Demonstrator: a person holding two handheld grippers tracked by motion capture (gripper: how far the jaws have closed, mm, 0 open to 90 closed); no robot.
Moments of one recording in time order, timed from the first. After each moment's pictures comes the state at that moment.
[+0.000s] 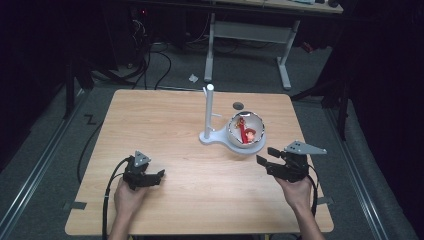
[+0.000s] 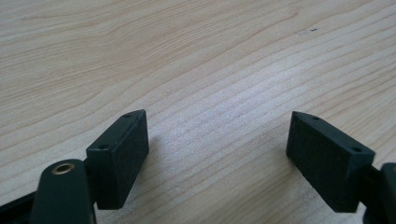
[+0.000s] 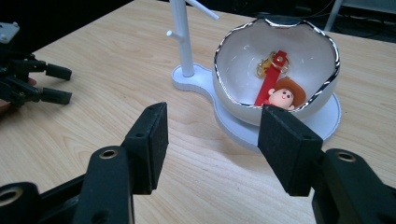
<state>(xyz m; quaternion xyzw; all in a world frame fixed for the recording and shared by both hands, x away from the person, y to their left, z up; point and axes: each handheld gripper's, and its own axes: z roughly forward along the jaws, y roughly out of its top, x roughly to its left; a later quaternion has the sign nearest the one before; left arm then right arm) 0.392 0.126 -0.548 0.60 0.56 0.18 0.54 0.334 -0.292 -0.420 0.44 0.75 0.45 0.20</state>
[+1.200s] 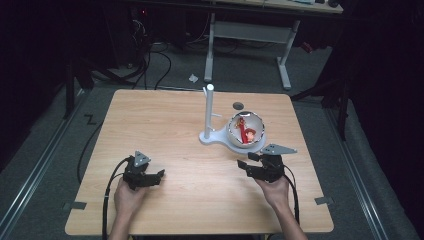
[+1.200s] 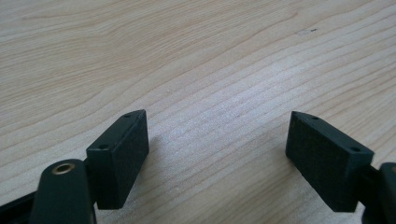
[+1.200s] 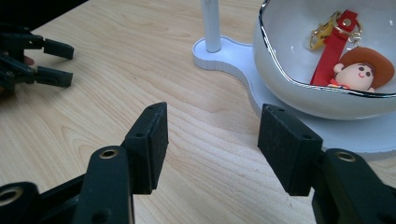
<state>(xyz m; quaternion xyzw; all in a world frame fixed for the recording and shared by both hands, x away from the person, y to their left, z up) 0.392 0.126 -0.548 0.60 0.56 0.18 0.54 0.359 -0.253 -0.465 0.44 0.77 0.44 0.16</state>
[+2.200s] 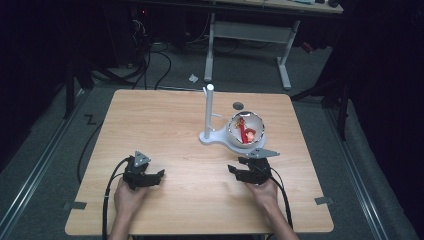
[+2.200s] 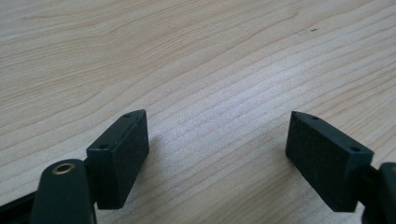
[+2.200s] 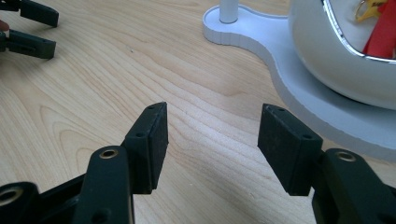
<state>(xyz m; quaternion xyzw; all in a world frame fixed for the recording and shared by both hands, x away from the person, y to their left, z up) 0.392 0.126 -0.548 0.59 0.56 0.18 0.54 0.368 -0.226 -0.496 0.43 0.79 0.41 0.15</state>
